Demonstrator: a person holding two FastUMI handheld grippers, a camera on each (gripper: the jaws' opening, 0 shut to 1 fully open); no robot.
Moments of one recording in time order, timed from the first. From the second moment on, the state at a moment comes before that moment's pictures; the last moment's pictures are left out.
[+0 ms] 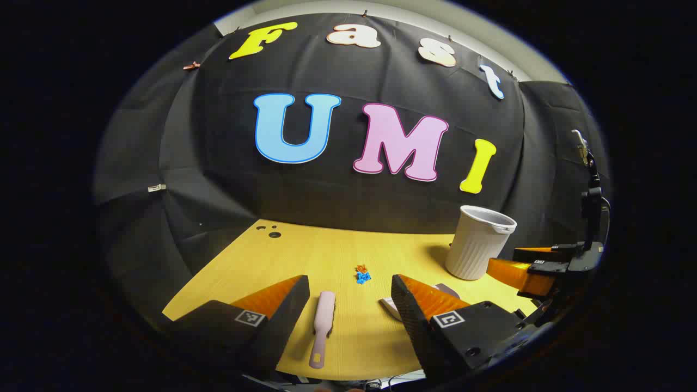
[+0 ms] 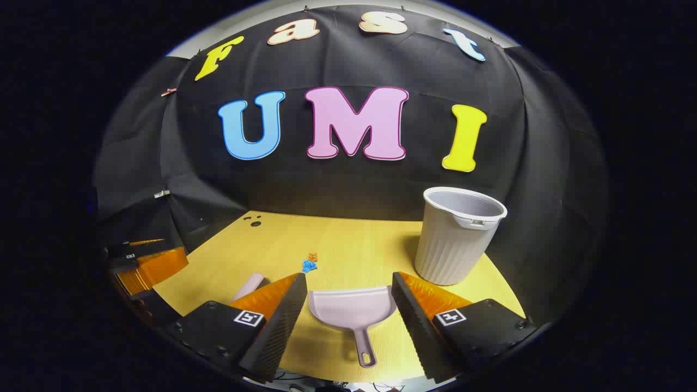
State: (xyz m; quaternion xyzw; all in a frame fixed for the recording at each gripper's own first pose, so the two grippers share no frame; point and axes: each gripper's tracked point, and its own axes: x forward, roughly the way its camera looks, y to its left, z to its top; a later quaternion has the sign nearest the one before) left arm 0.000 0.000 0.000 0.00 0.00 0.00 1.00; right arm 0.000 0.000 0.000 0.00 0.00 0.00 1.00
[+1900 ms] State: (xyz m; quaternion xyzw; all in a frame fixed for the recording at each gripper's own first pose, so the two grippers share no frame) left arm 0.049 0.088 -0.093 -0.04 0.16 0.09 0.98; right arm 0.072 -0.030 -0.199 -0.03 0.31 0.01 0.95
